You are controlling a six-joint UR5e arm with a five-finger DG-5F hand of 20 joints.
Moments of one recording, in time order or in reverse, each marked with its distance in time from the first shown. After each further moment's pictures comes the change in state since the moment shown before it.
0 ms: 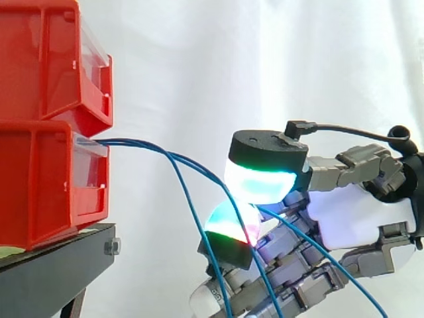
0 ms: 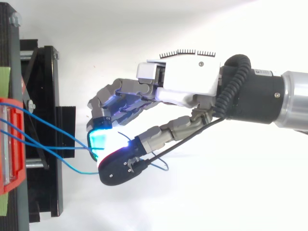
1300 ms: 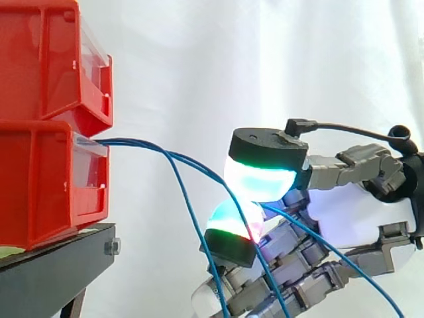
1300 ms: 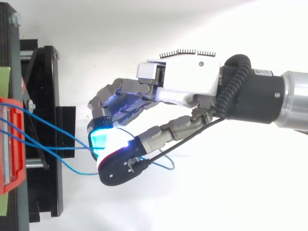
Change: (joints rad) arm 0.000 0.000 0.000 -0.001 0.001 0.000
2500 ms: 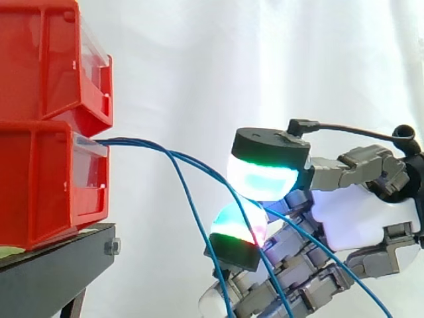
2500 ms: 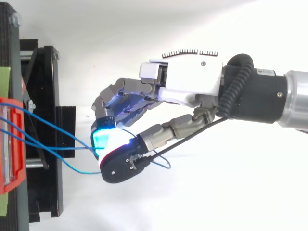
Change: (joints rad) arm 0.000 0.004 0.000 -0.024 0.000 -0.001
